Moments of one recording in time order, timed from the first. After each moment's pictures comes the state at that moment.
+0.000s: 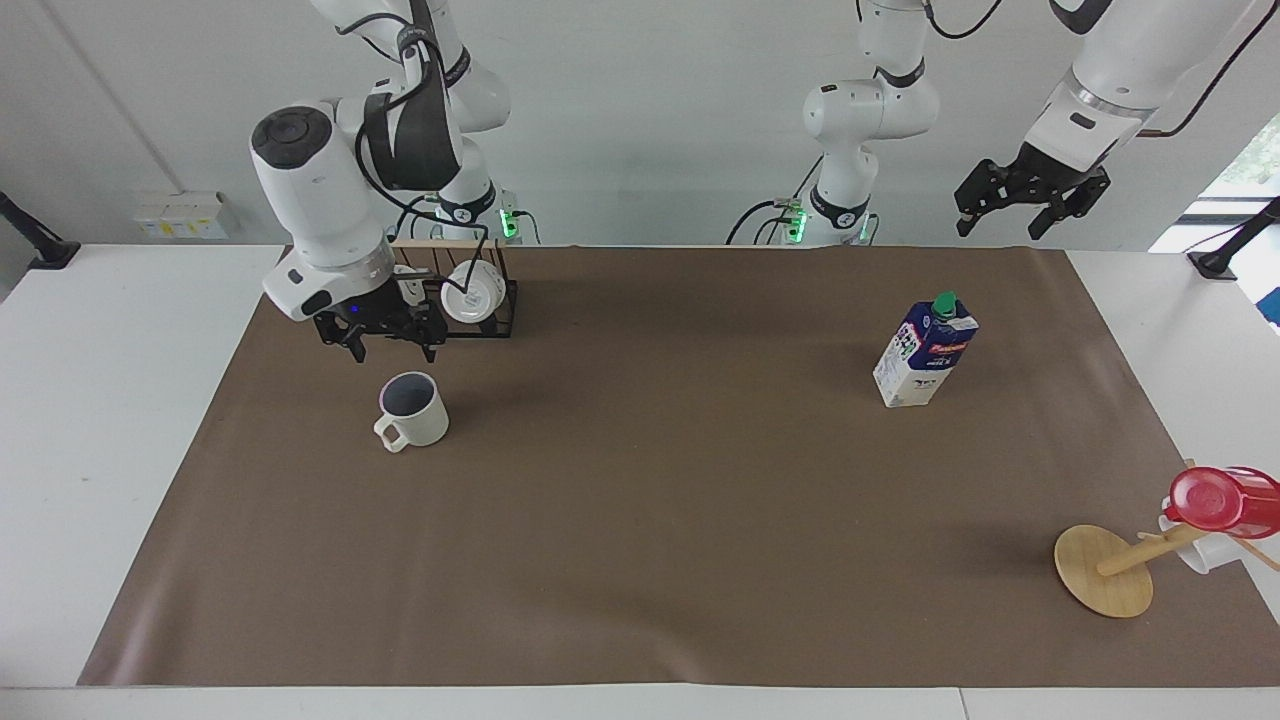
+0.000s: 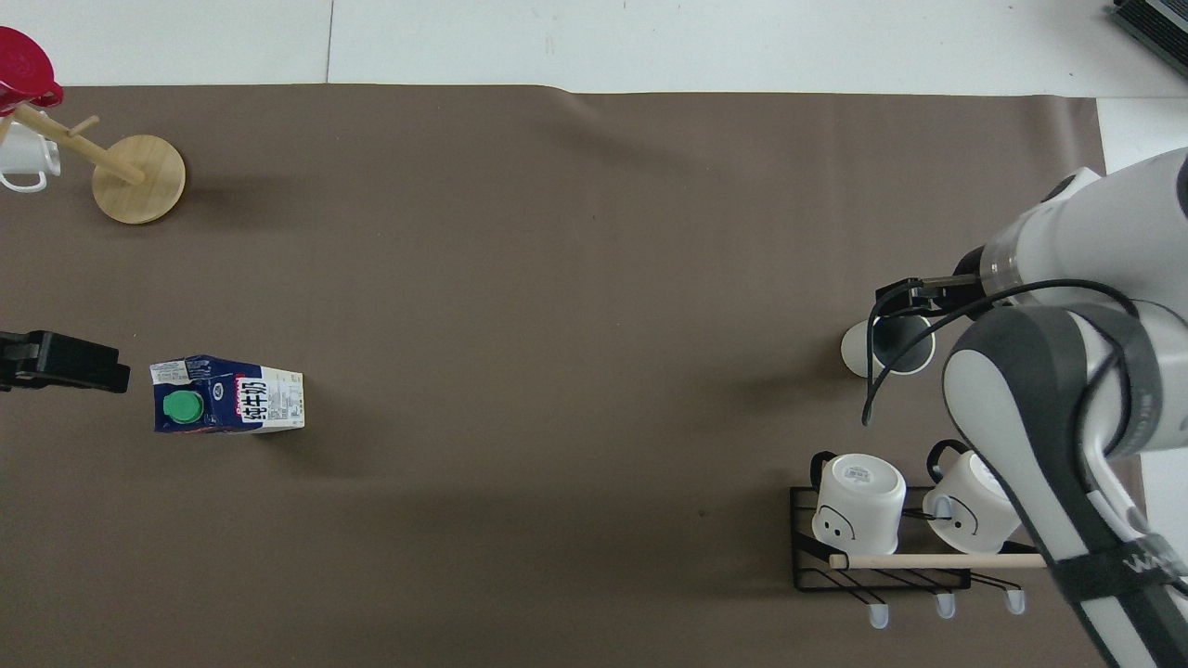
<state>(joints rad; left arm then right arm) 0.02 -0.12 -0.07 -1.64 -0.04 1.44 0.03 0.12 0.07 -0.05 -1.91 -0.03 2.00 0.08</state>
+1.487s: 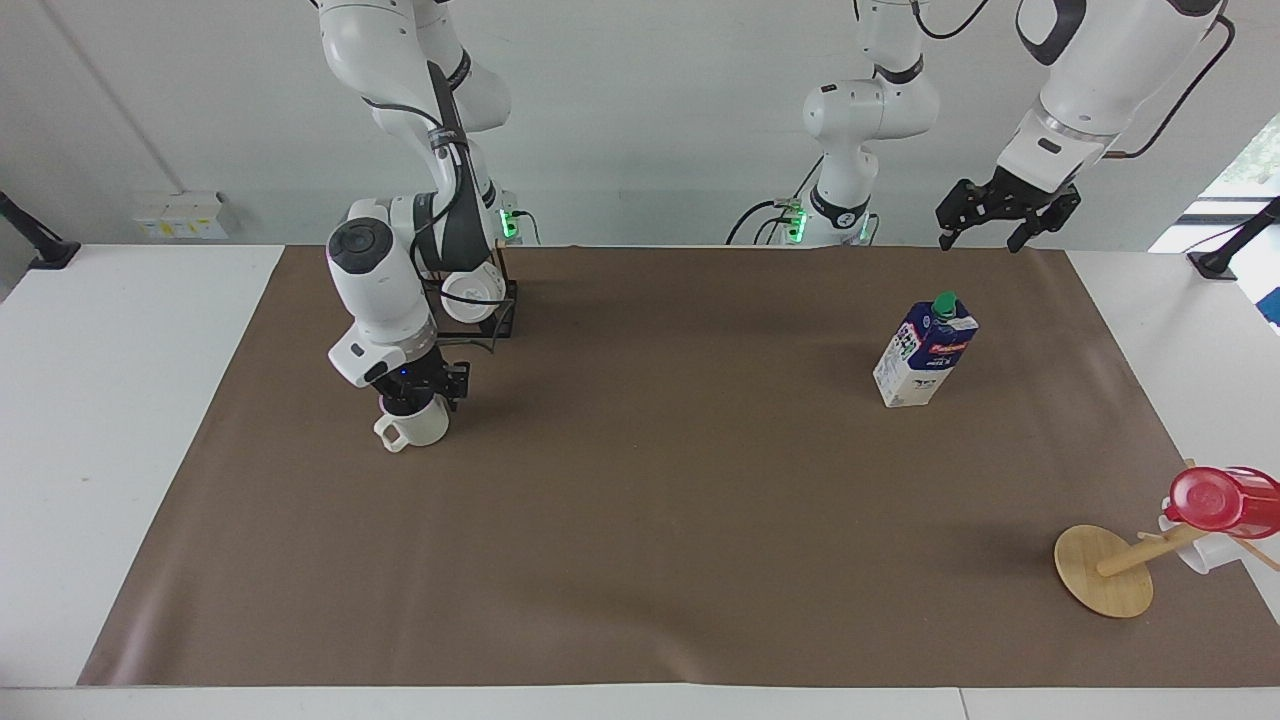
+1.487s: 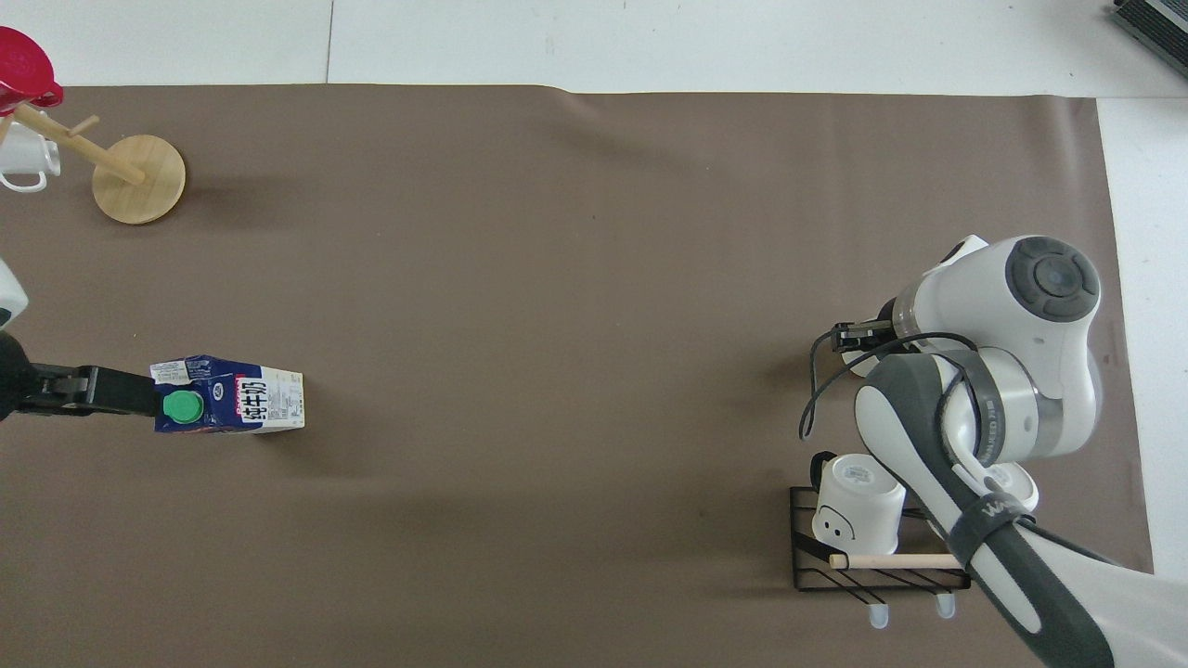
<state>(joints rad) 0.02 -0.23 -0.07 -1.89 -0.04 1.60 0.03 0.13 0.15 -0.05 -2.10 -0.03 2.26 0.08</state>
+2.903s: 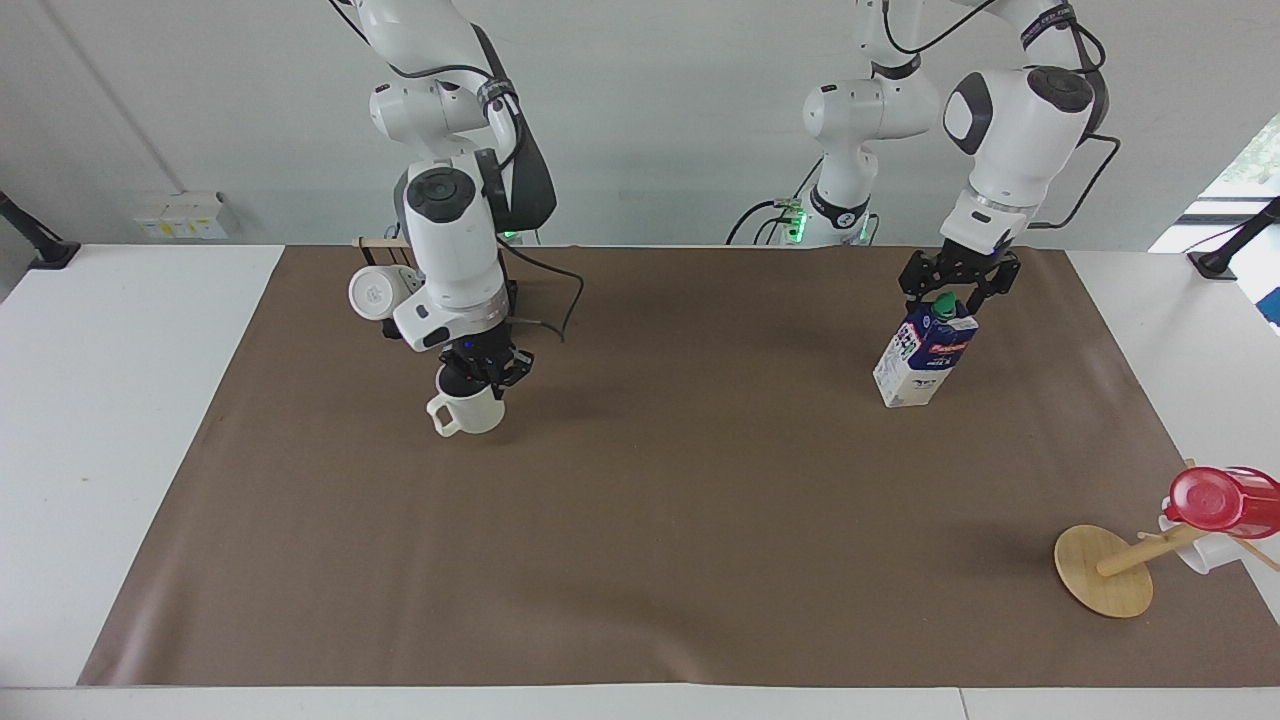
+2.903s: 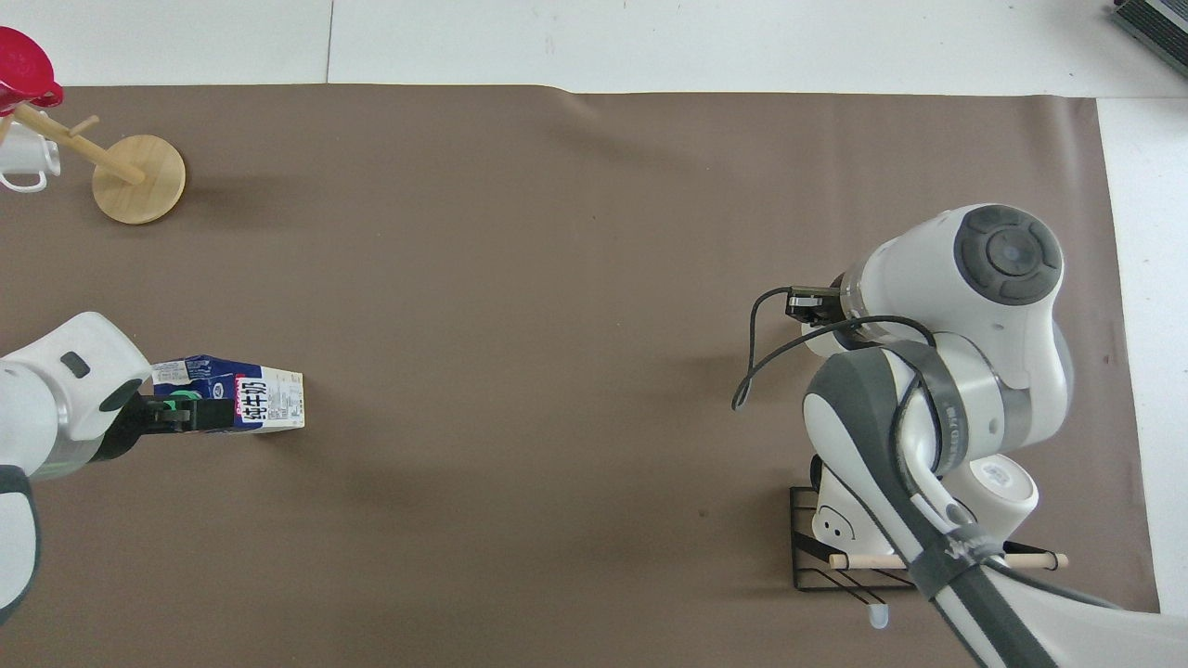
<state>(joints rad) 0.02 -0.33 -0.07 -2.35 -0.04 2.14 0.03 0.35 0.14 -0.04 -1.95 -0.03 2.15 0.53</state>
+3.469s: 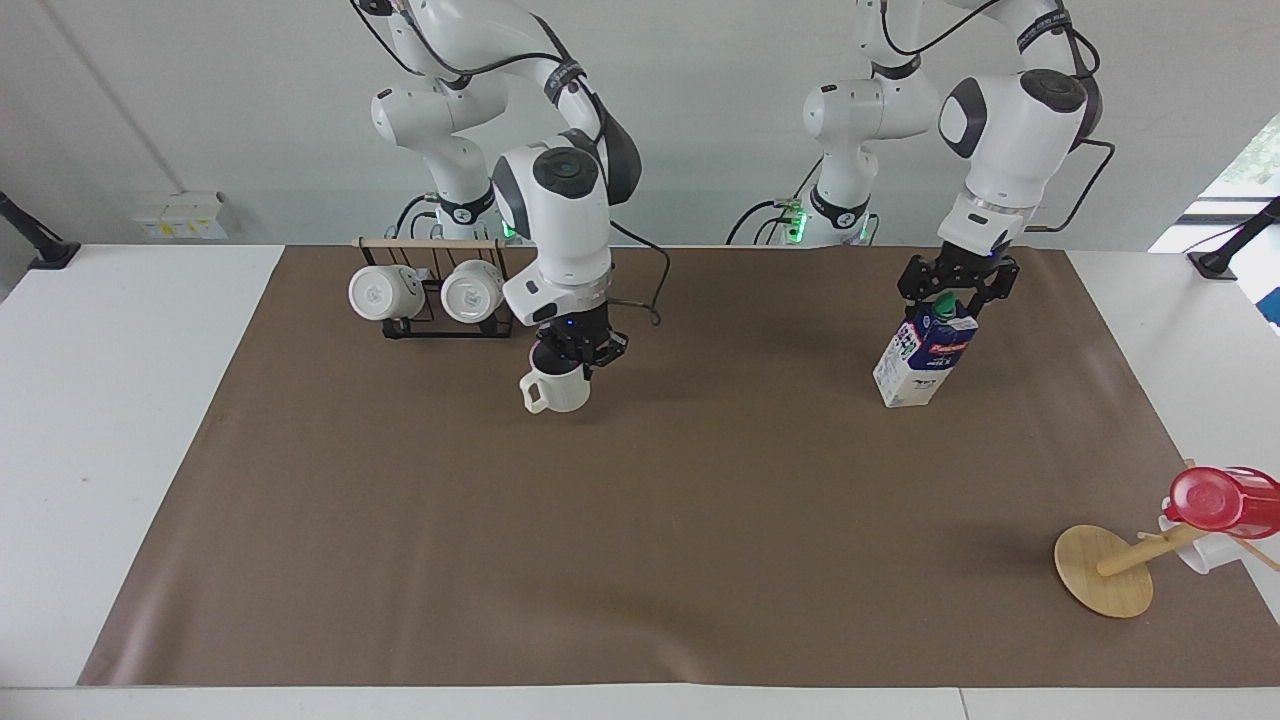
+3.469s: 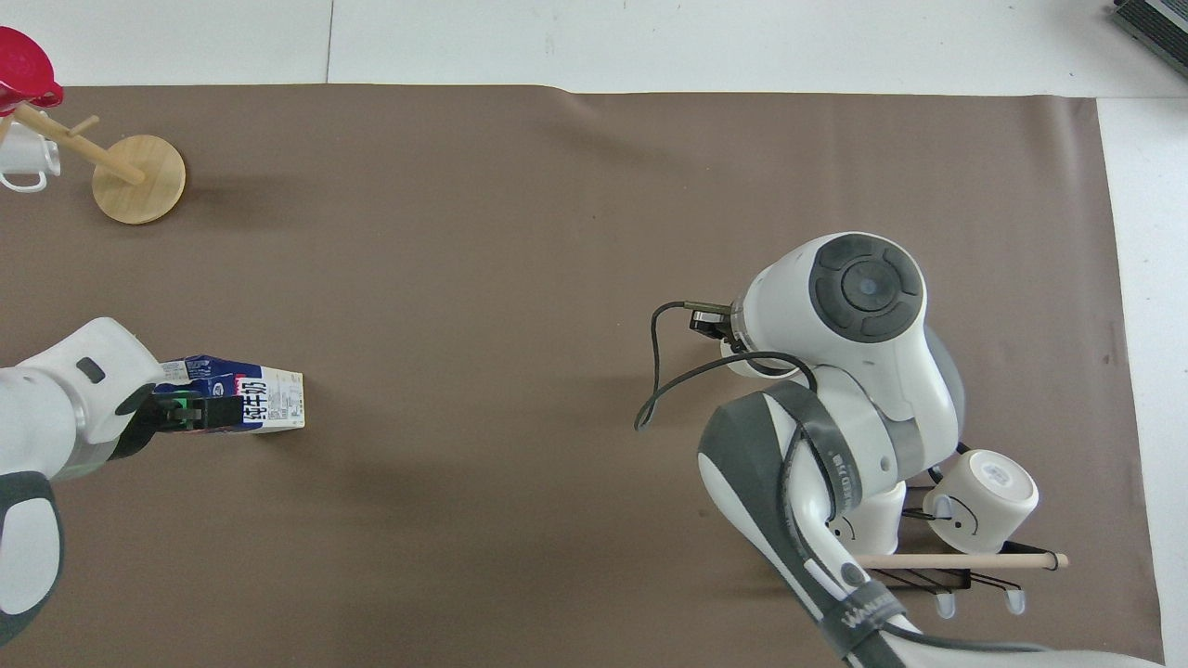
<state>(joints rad) 0.02 -0.33 -0.08 -2.36 -0.04 2.19 0.03 0.56 0.22 -0.04 -1.86 -0.03 2.12 0.80</state>
